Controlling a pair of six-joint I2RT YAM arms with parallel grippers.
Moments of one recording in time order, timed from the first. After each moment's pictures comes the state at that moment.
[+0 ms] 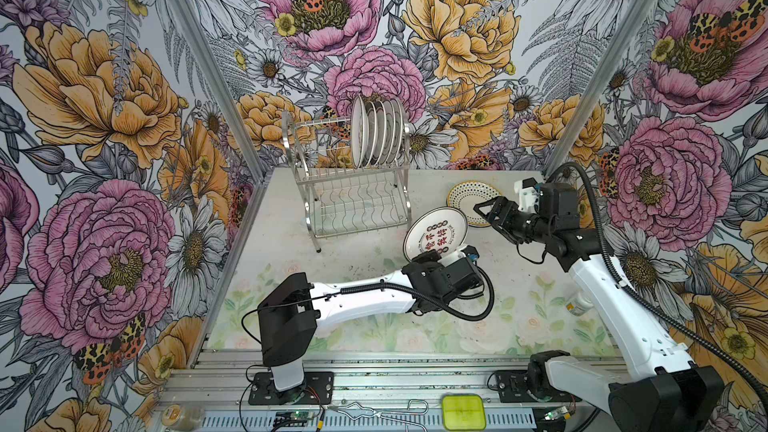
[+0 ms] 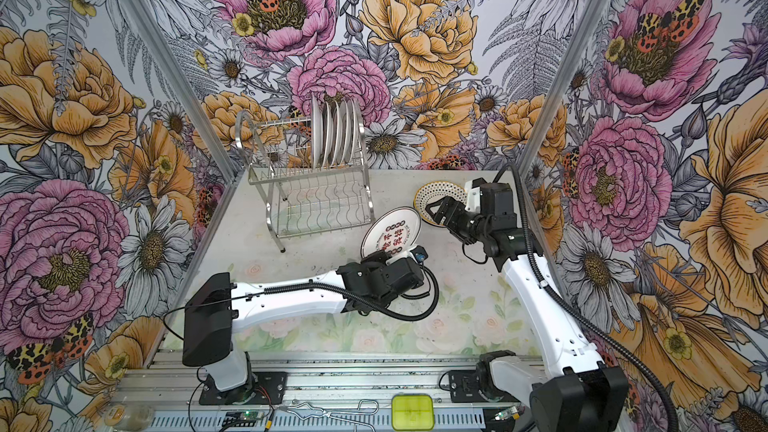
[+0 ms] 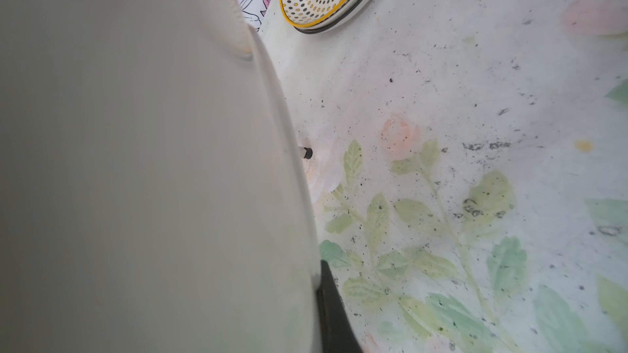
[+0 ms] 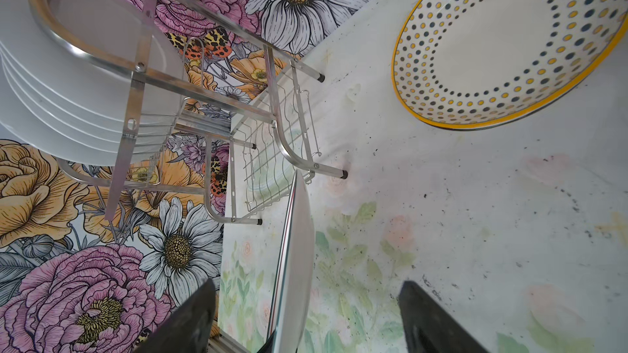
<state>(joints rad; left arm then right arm) -1.22 1.77 1.39 -0.57 -0.90 0.18 0.14 1.15 1.13 -0.61 -0.47 0.72</state>
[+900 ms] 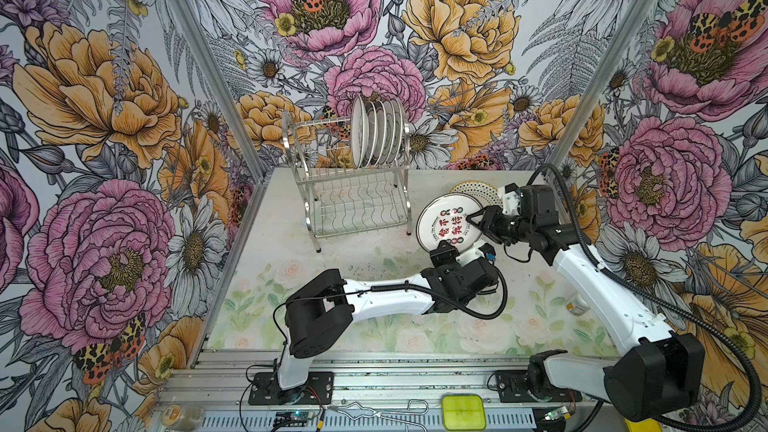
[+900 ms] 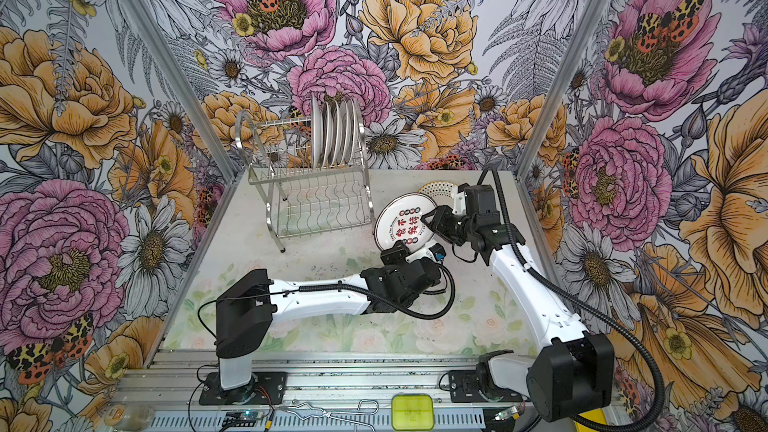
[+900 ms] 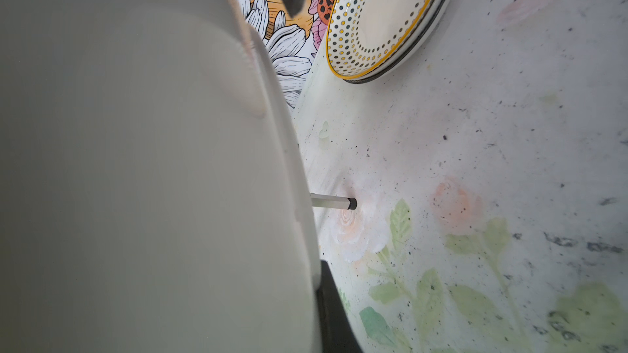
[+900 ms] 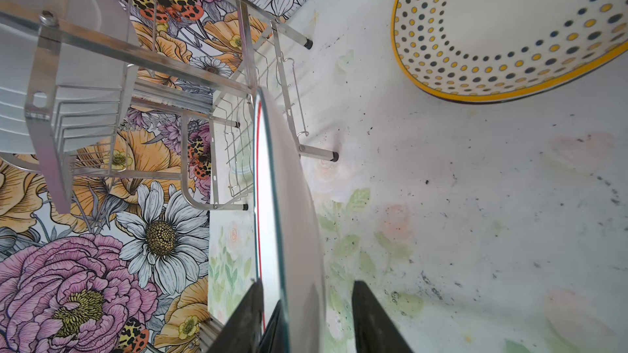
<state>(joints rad) -1.23 1.92 1.44 -0.25 -1.08 0.44 0.18 1.25 1.08 -0.55 -0.48 0.71</state>
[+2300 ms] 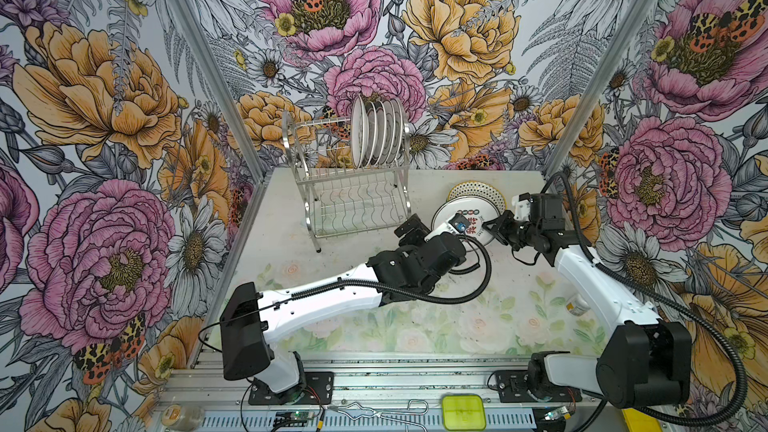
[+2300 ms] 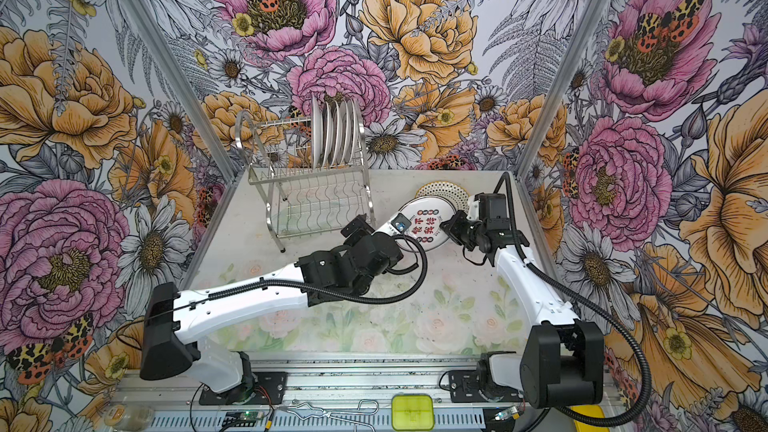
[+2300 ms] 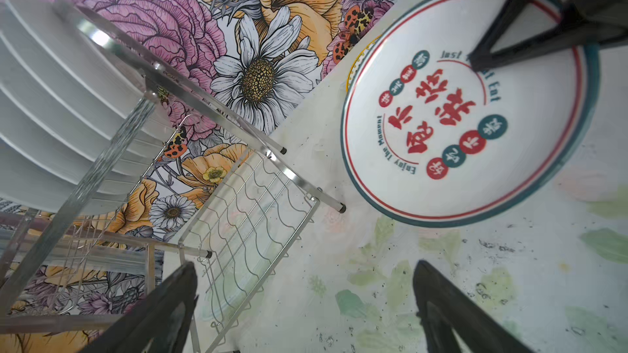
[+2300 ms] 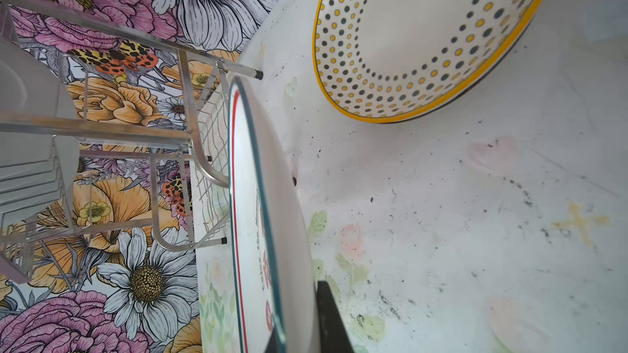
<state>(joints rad) -1.14 1.52 1.40 -0.48 -0.83 0.10 0.04 1.29 0.96 -0.45 -0.50 0.73</state>
